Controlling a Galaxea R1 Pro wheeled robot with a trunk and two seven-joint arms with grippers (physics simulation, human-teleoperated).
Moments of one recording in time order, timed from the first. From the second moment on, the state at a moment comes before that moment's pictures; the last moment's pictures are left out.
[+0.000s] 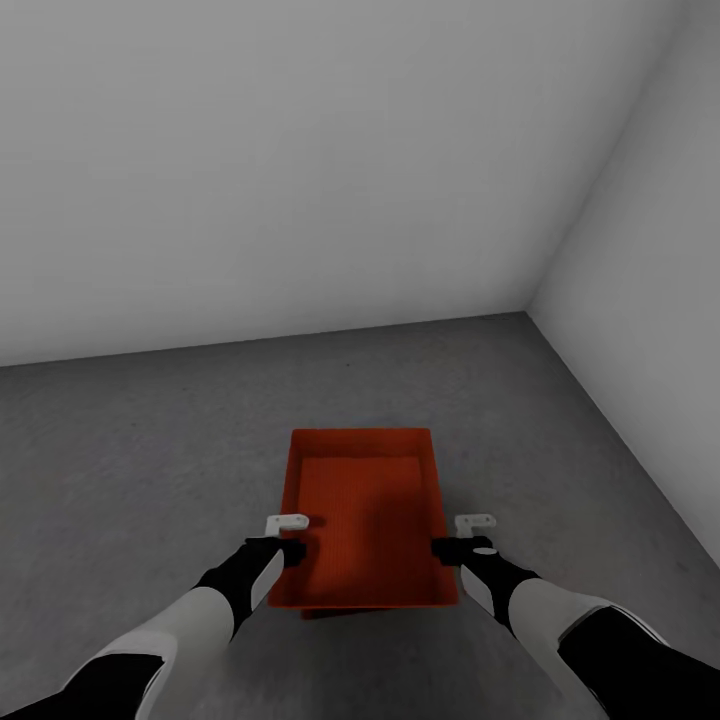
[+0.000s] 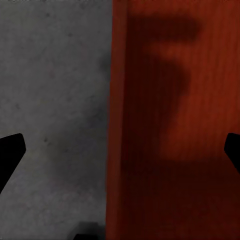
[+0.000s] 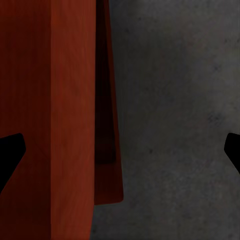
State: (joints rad) left arm -0.80 -0.14 0.01 -0.27 0.04 0.30 0.21; right arm -0.89 0.06 0.51 0.00 -0.46 -0.03 -0.11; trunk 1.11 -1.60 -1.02
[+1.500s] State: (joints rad) left arm -0.80 -0.14 0.01 -0.26 0.04 0.31 0.22; right arm -0.89 0.06 0.51 0.00 -0.46 -0.03 -0.11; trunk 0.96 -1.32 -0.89
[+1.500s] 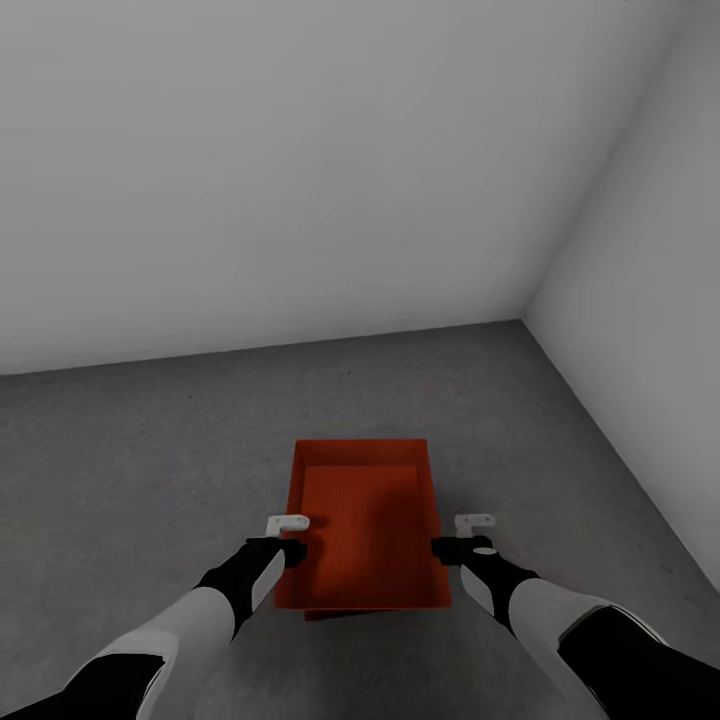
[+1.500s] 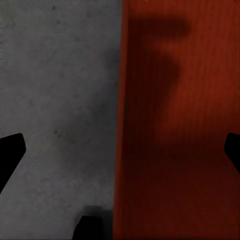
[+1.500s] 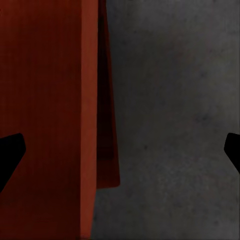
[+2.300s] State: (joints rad) left arm -0.80 -0.14 0.01 -0.26 0.04 0.31 0.22; right arm -0.89 0.06 0.51 0.00 -0.46 -0.03 -0.11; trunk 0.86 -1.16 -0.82
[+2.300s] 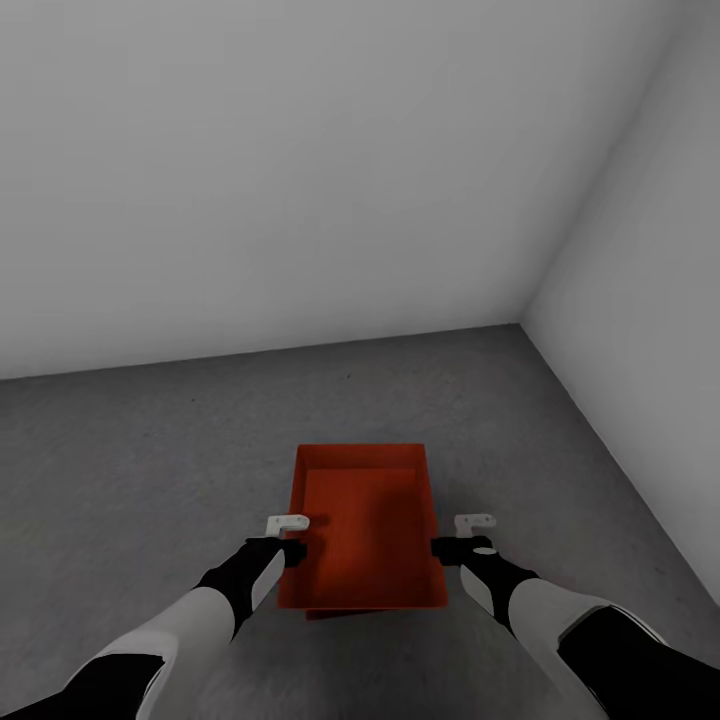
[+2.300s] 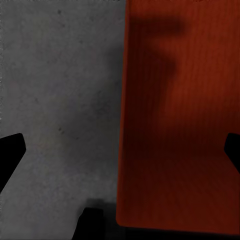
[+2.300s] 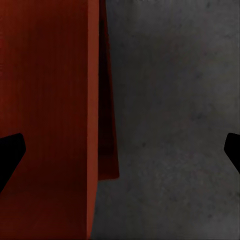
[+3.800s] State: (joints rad) left arm -0.81 -0.14 0.01 -0.27 0.03 0.30 0.21; right arm -0.89 0.06 0.51 0.00 -0.46 -0.03 -0.11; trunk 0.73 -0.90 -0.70
